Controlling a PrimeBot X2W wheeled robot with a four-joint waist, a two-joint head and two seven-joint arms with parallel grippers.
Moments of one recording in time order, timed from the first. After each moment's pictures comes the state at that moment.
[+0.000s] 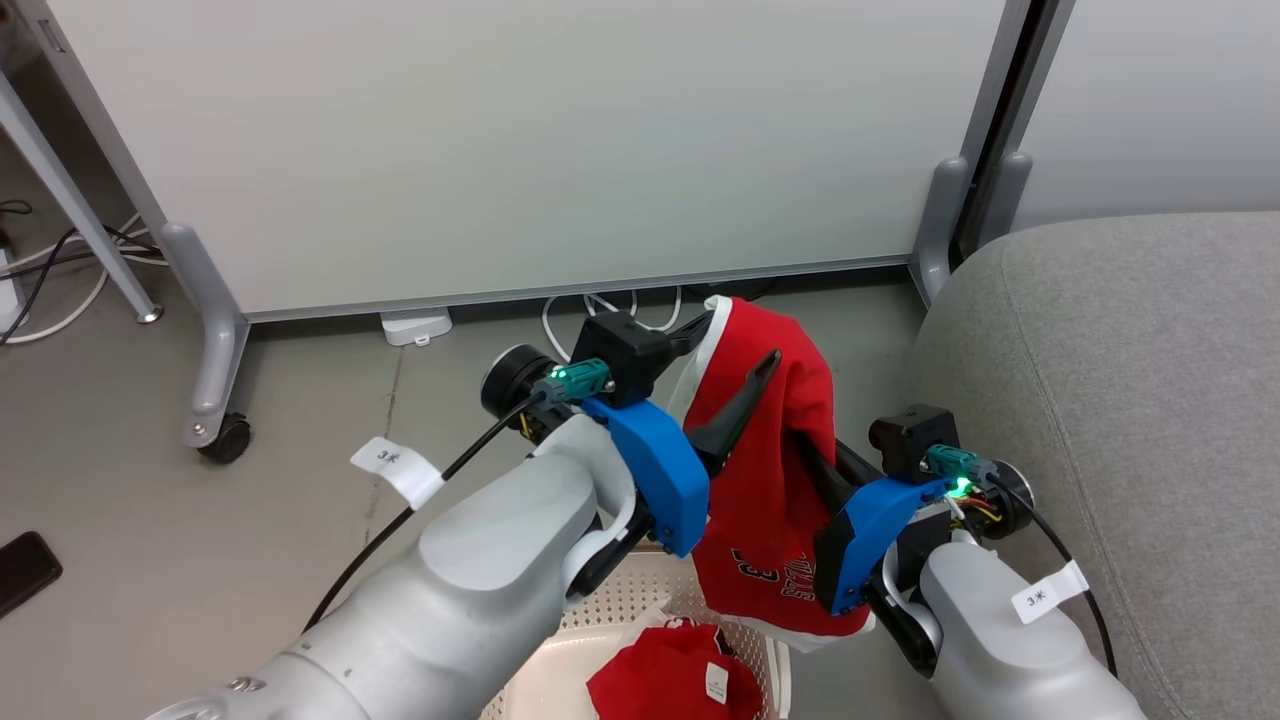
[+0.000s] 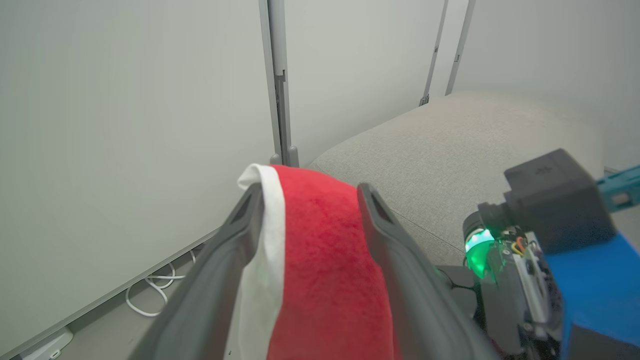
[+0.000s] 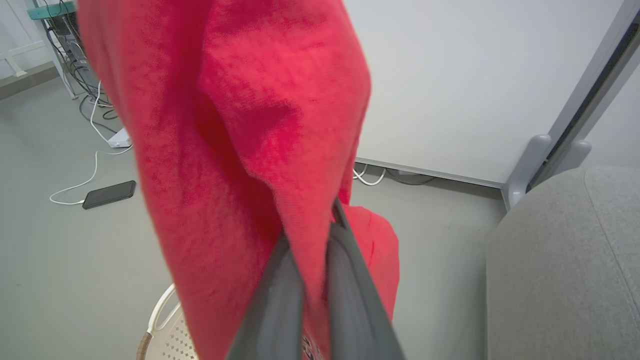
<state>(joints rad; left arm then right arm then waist) -0.89 0.08 -1.24 0.80 -0.98 -0.12 -0.26 -0.62 -0.05 0.46 1.00 0.33 0.13 -0.26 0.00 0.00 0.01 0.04</state>
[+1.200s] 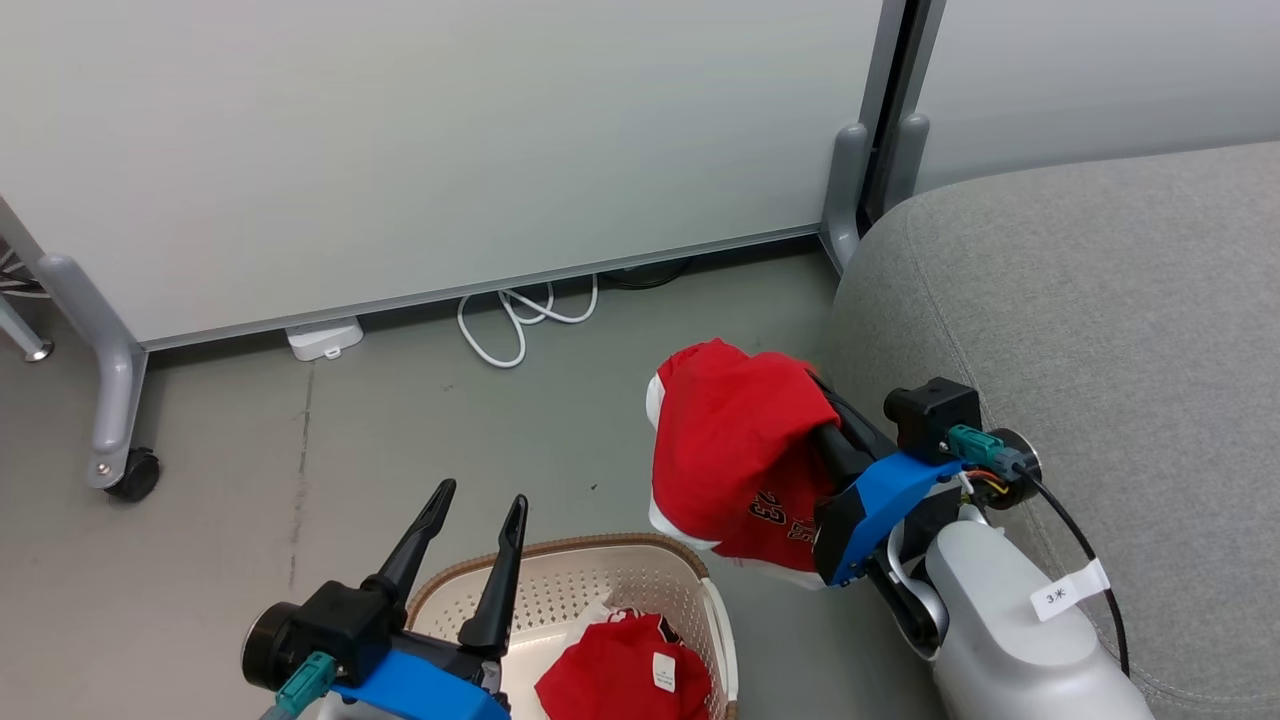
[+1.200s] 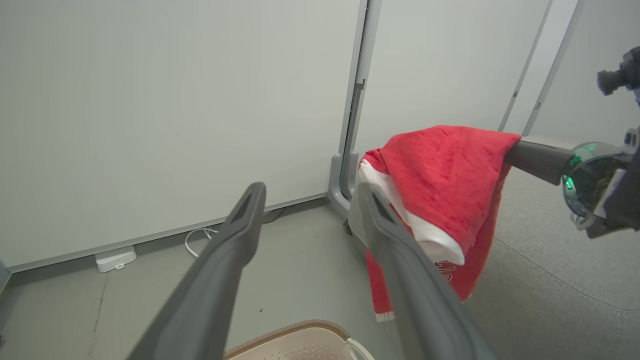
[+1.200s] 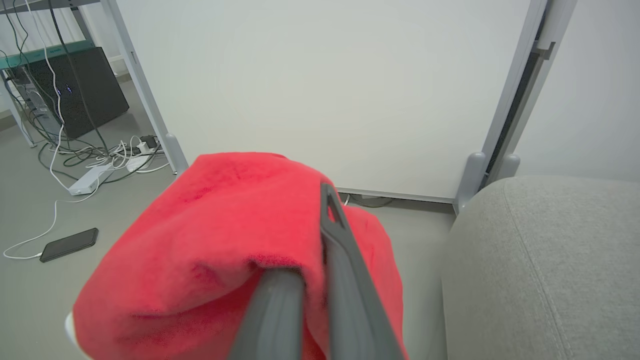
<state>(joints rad) -0.08 0.22 -0.40 0.22 -0.37 -0.12 -0.26 -0.59 -0.05 0.38 0.85 0.27 0.13 -0.26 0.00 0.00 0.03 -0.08</state>
